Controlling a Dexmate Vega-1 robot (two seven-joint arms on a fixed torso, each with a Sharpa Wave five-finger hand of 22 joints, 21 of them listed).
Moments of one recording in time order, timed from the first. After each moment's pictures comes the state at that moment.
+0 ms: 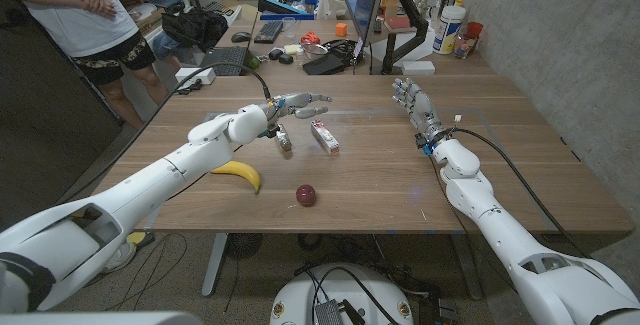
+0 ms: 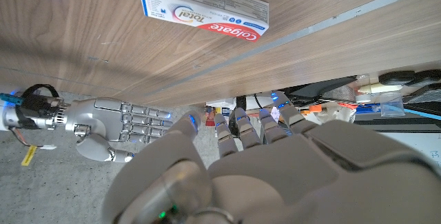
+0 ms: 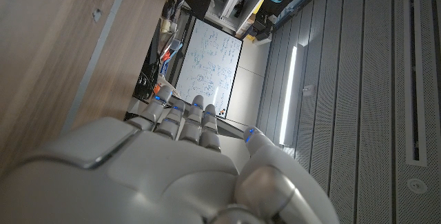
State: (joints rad) left arm 0.55 0.73 0.71 -1.59 0.43 0.02 -0.15; left_hand 0.38 0.12 0.50 0.05 0.22 0.15 -0.22 0.22 0.19 0.13 -0.15 0.23 0.19 -0.01 -0.03 0.19 0.18 -0.09 0.02 0.60 0.18; right arm -0.78 -0.28 -0.22 -1.13 0.40 0.43 0.24; right_hand 0.06 0.09 0.42 0.14 0.19 0.20 0.00 0.19 0.18 0.22 0.00 0.22 0.18 0.10 -0.03 0.19 0.17 -0.09 -0.04 0.73 0.18
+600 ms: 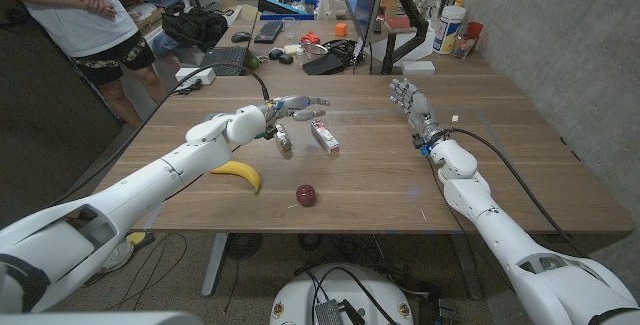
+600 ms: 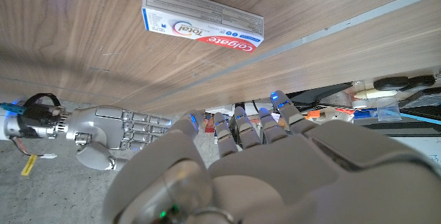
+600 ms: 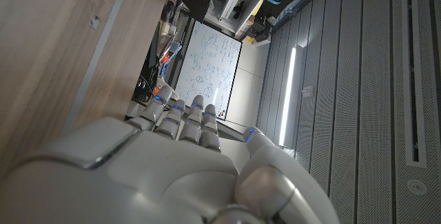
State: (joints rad) left arm 0.56 0.74 0.71 -1.62 0.44 0.04 -0.18; left_hand 0.38 0.12 0.50 0.05 0.22 0.16 -0.22 0.22 0.19 0.13 -0.15 0.23 0.19 -0.01 -0.03 0.19 0.18 -0.08 0.02 0.60 0.18; right arm -0.78 -0.28 -0.23 -1.13 0.39 0.43 0.24; right_hand 0.06 0.09 0.42 0.14 0.19 0.20 0.00 0.19 0.18 0.22 0.00 0.22 0.18 0.11 -0.03 0.19 0.17 -0.09 -0.04 0.72 0.18
